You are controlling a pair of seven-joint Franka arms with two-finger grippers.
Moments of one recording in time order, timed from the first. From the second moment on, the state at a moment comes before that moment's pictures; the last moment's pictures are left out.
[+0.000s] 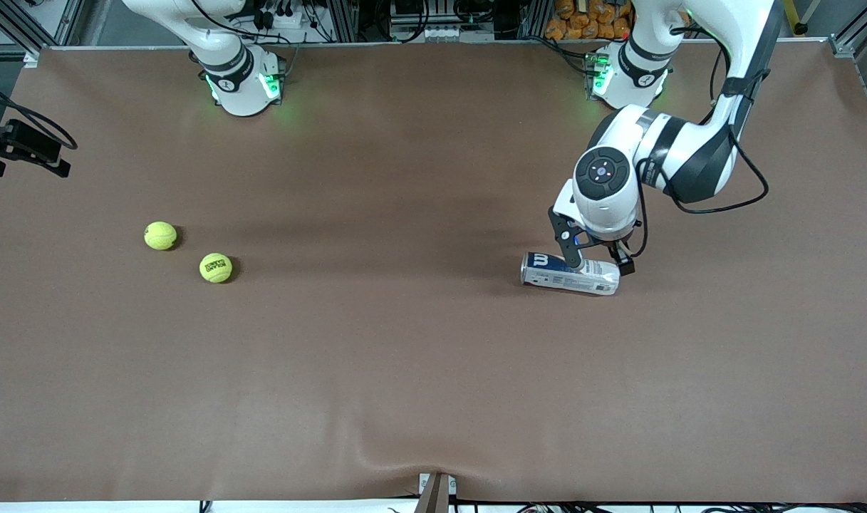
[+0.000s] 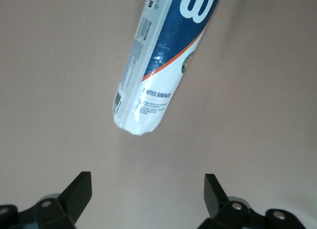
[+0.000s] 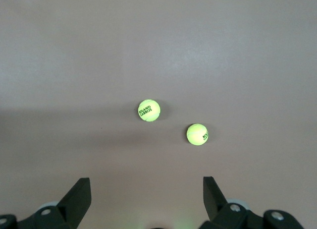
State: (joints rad) left arm -0.30 0.27 -0.16 -1.96 0.38 1.98 0.69; right arm 0.00 -0.02 -0.06 -1.50 0.02 1.44 -0.03
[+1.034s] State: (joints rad) left arm -0.31 0.43 -0.17 -1.96 0.51 2.12 0.79; right arm 0.00 -0.02 -0.06 -1.50 0.02 1.44 -0.03
